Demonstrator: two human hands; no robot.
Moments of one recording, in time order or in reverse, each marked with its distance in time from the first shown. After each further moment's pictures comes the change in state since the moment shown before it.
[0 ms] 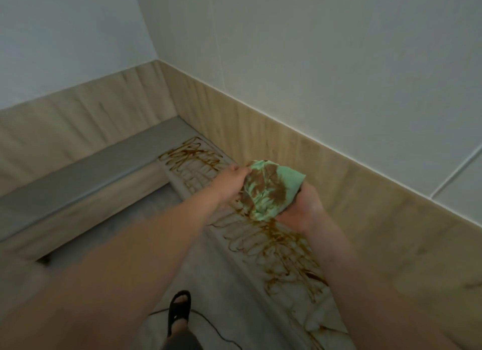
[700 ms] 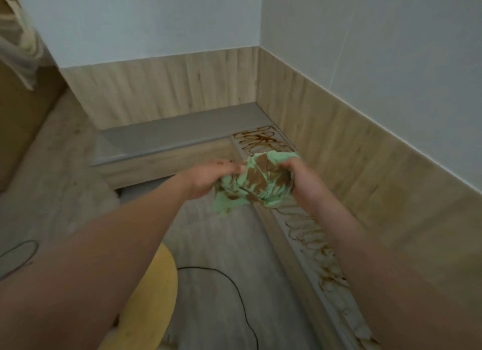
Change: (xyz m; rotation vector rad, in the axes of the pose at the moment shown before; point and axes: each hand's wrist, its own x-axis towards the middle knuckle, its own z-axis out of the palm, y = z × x) left_hand -0.194 -0.115 -0.322 -0.076 0.001 0.022; right_hand 0.026 0.246 0.178 -0.974 -0.017 -0.206
